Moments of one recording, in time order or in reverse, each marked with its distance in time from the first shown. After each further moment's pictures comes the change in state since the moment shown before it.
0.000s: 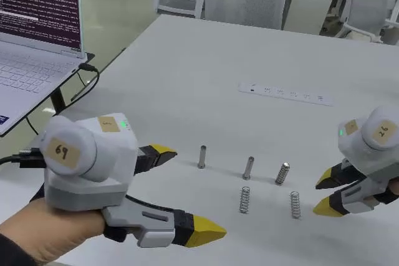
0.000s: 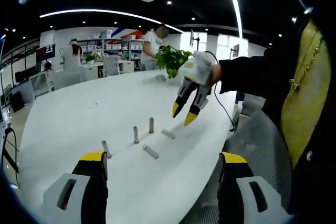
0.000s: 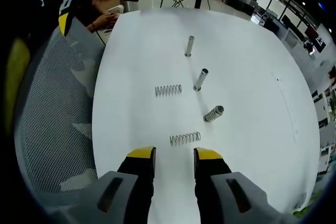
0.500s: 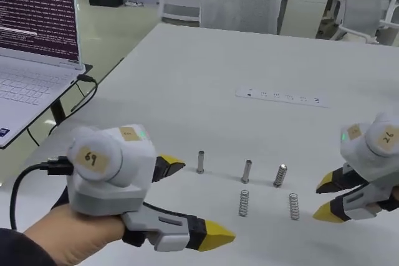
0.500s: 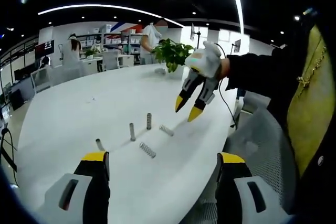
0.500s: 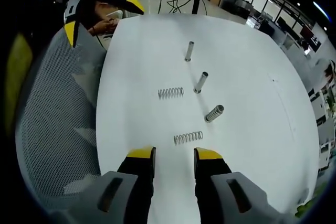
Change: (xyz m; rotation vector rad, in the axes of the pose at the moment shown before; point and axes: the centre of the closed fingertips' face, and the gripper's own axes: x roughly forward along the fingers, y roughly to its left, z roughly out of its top) left arm 0.022 -0.007 -0.003 -0.001 0.057 0.002; right arm -0.012 0.005 -0.004 0.024 -0.054 -0.030
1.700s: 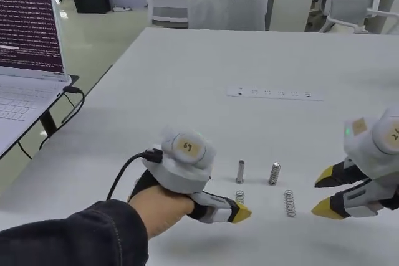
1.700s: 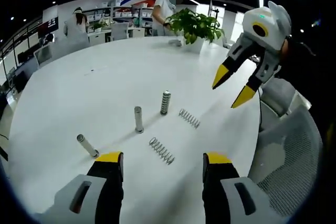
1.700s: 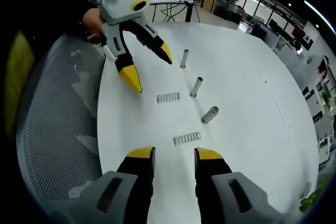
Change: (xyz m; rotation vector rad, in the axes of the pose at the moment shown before) left arm 0.108 0.036 -0.041 -0.073 0.231 0.075; right arm -0.010 0.002 0.005 0.029 -0.060 -0.042
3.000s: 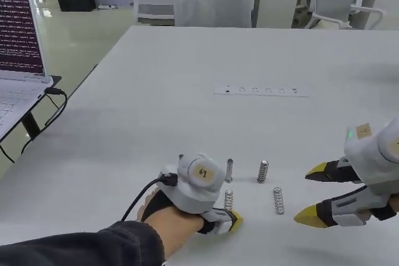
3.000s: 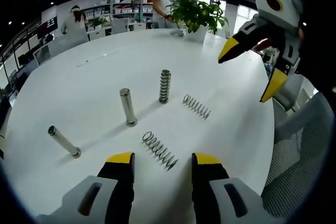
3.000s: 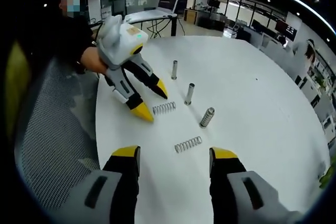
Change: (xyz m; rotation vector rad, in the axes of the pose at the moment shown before) left arm 0.041 -0.002 -0.021 0.023 0.028 0.038; right arm 0.001 0.000 0.002 0.162 -0.188 -0.050
